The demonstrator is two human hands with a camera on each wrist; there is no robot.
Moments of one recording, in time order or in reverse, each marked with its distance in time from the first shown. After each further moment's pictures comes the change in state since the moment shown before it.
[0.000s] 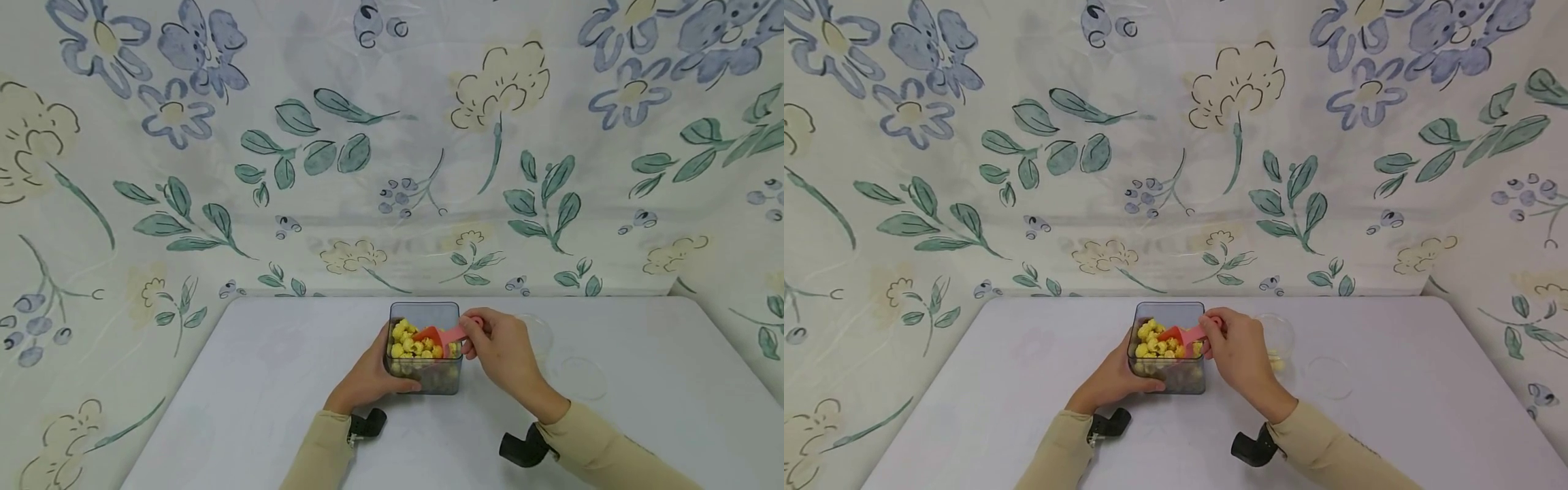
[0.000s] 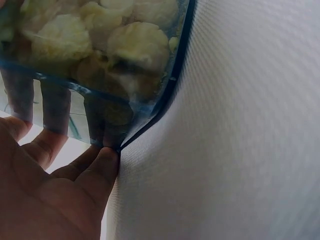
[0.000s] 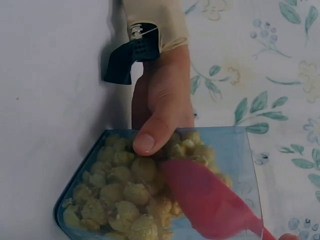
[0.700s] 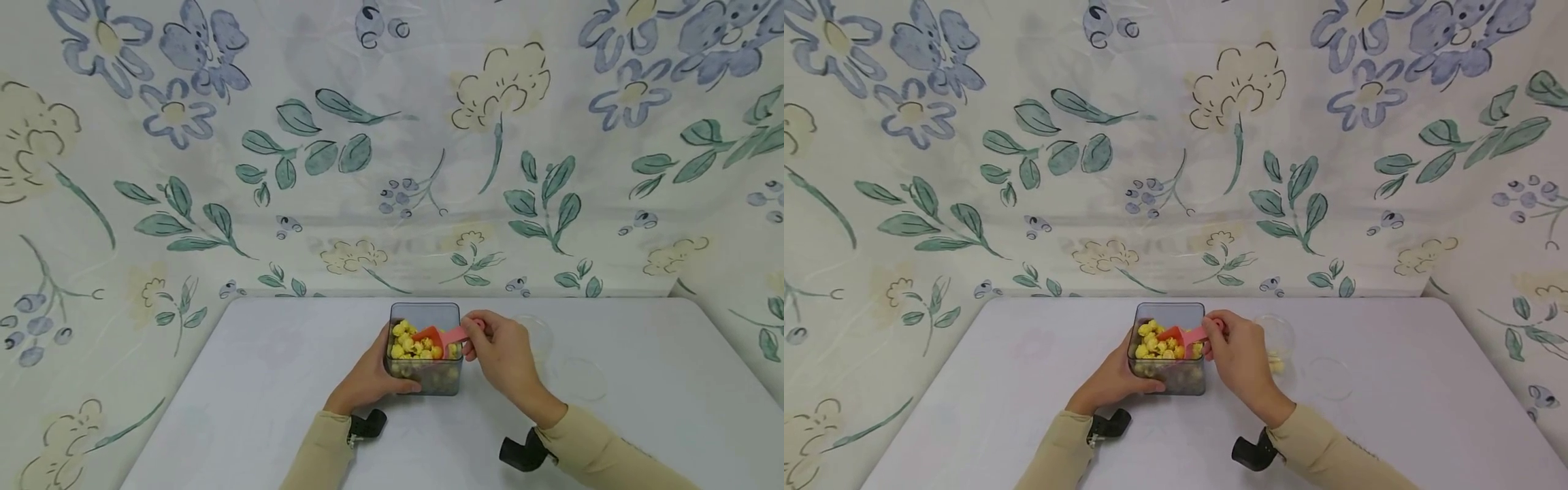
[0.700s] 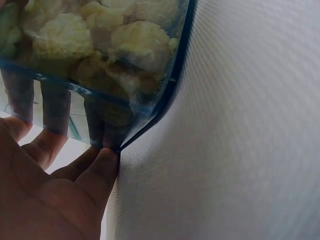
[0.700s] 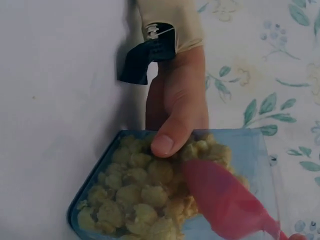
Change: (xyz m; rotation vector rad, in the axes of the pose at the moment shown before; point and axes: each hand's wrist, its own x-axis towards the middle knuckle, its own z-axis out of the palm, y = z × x) left_hand -0.002 0.002 -0.001 -0.014 -0.005 0.010; right_hand -0.001 0.003 0.005 0.043 0.034 0.032
